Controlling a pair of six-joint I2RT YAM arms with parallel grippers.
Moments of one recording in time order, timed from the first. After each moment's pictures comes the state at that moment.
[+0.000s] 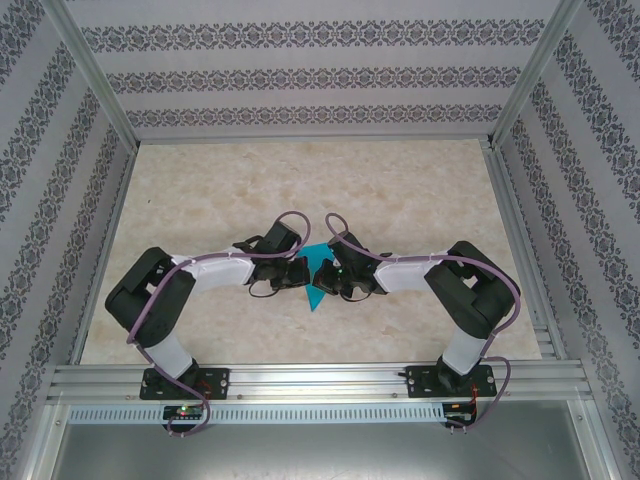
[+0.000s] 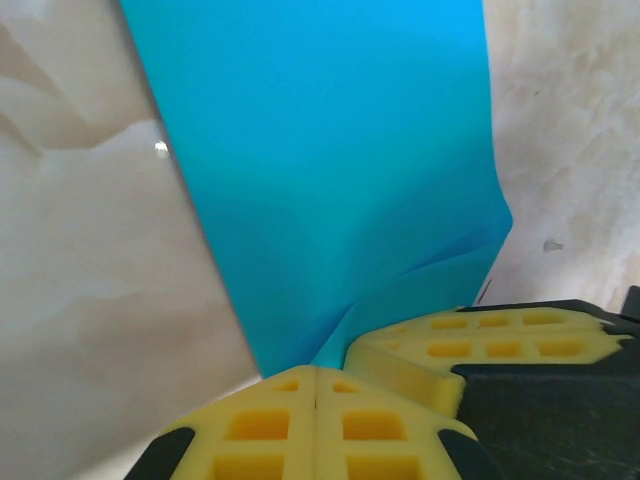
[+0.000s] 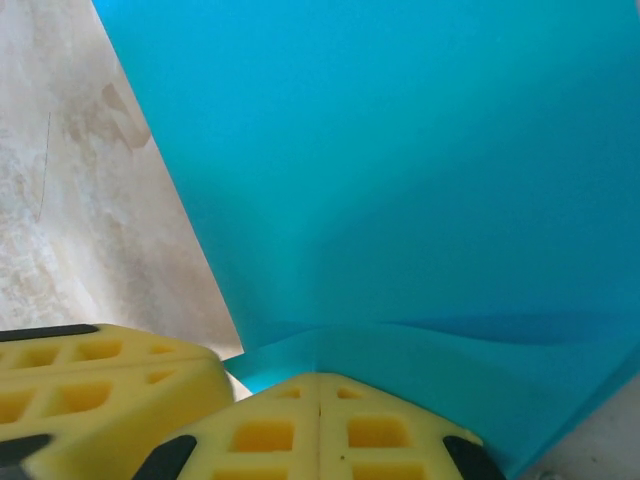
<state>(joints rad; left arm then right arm) -0.68 1.68 0.85 -0.22 0.31 -0.80 0.76 1.74 0.76 0.04 -0.32 1.05</state>
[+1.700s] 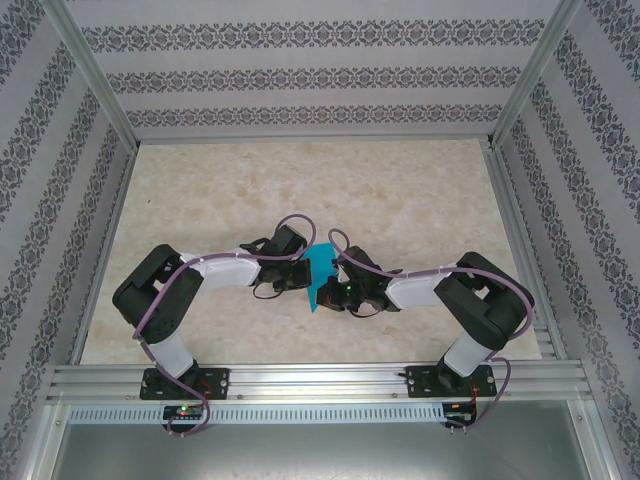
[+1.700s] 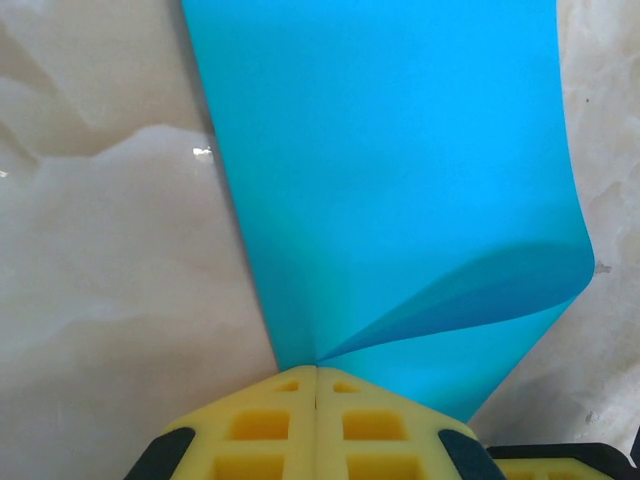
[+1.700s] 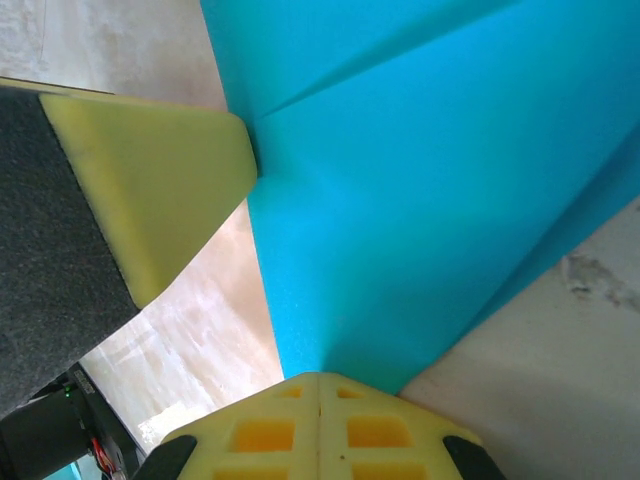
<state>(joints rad) -0.71 1.72 0.87 -0.22 0.23 -0.82 0.79 1.65 0.58 0.18 -0.44 0.98</state>
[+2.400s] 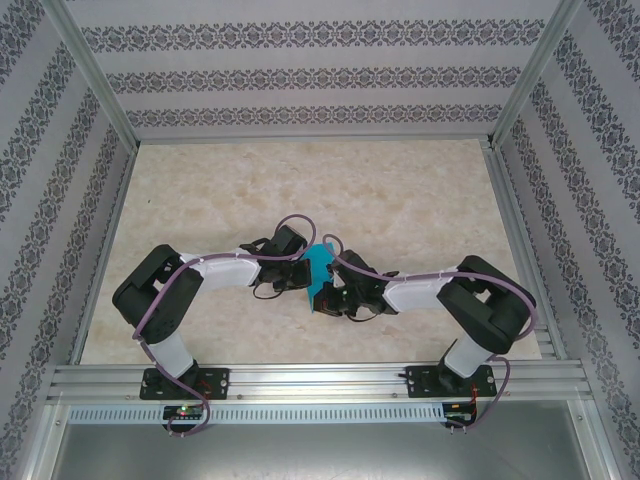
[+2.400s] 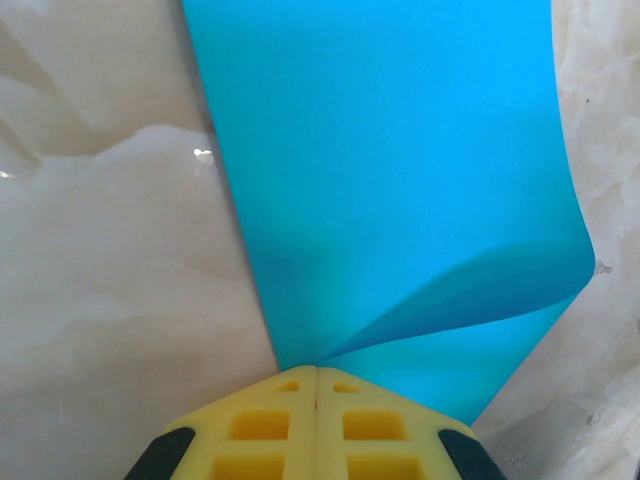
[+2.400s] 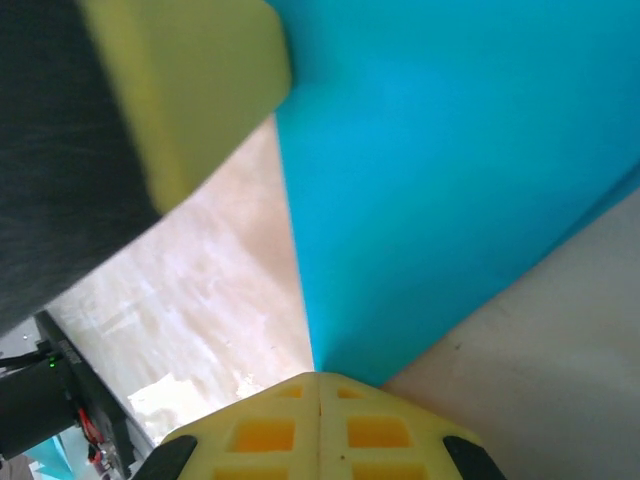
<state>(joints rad) -0.71 1.72 0.87 -0.22 0.23 -0.82 0.84 1.64 0.60 0.12 -0.43 0.97</state>
